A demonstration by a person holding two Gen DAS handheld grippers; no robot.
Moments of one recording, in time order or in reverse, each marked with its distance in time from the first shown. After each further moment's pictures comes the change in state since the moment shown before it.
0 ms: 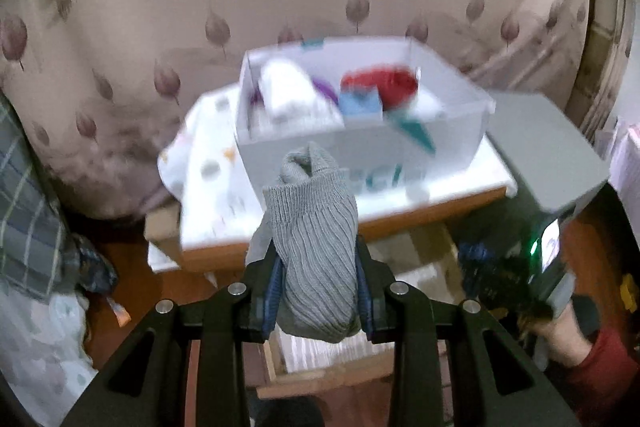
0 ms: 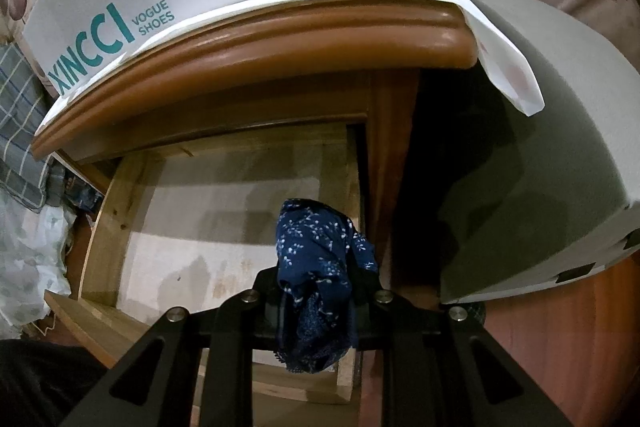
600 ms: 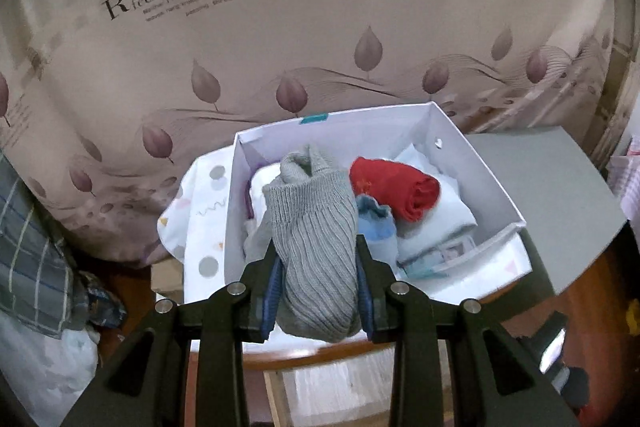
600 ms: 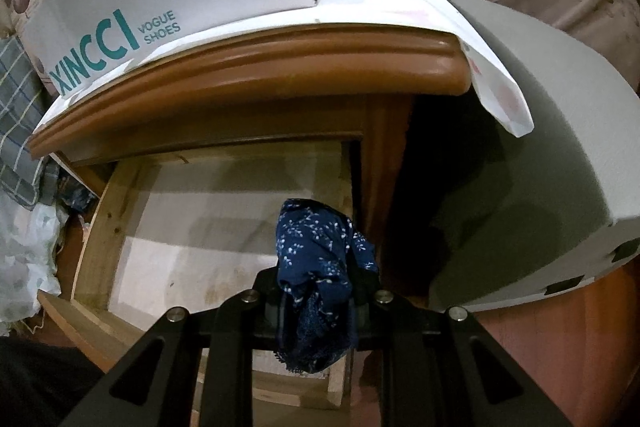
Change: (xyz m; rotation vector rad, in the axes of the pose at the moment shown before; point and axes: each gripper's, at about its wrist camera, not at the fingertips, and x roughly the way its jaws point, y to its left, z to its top) left arm 0.055 -0.009 0.119 0.010 -0.013 0.046; right arm -0.008 0.004 0.002 -0.028 -0.042 -0.030
